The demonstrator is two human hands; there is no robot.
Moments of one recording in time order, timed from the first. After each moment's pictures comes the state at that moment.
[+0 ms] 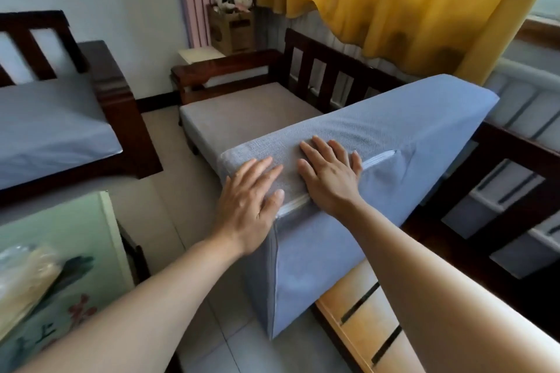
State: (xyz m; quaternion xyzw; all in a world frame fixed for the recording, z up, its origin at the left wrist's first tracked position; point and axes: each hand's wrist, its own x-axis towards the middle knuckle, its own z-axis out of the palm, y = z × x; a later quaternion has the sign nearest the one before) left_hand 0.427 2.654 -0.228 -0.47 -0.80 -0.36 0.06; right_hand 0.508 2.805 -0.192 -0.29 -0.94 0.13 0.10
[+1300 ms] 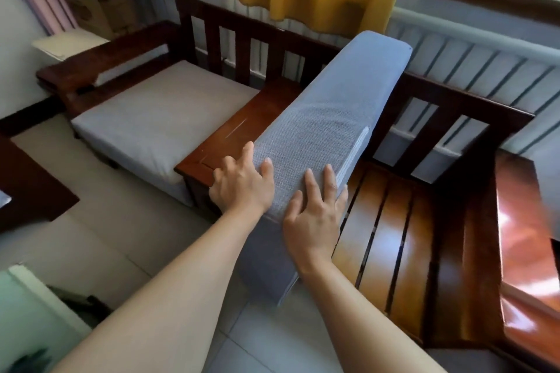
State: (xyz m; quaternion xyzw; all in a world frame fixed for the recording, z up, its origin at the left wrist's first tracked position) left_hand 0.398 2.741 -0.182 -0.37 -0.90 -0.21 -0.10; right_hand 0.505 2.735 -0.213 -0.60 -0.70 0.22 0.33
